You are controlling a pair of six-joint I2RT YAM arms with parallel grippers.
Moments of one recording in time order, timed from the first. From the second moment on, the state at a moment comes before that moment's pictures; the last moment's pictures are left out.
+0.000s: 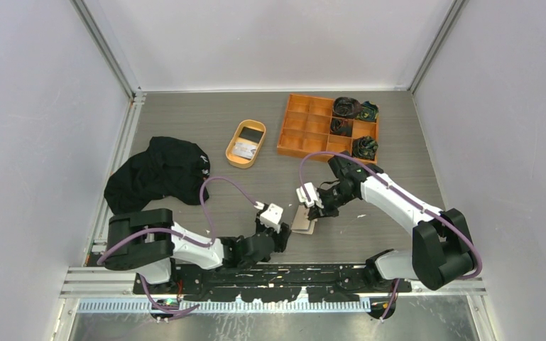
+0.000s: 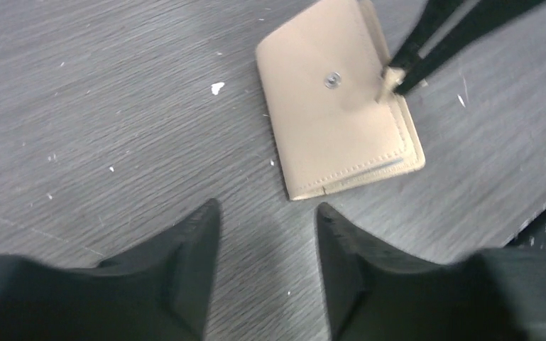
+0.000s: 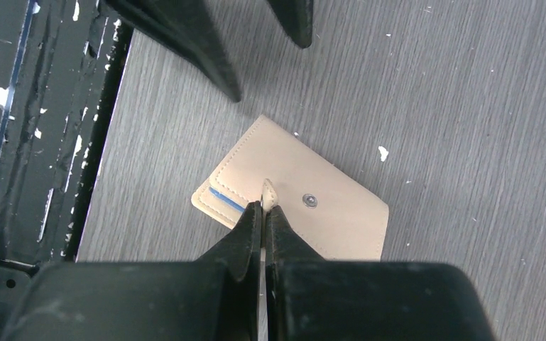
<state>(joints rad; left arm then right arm) -1.41 1.59 0.51 0.59 -0.74 -0.54 0.42 1.32 0.80 -0.81 -0.83 -1.34</state>
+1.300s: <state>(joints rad) -1.41 1.69 0.31 1.21 -0.43 -0.22 0.37 1.38 0.88 -1.01 -0.87 -1.46</state>
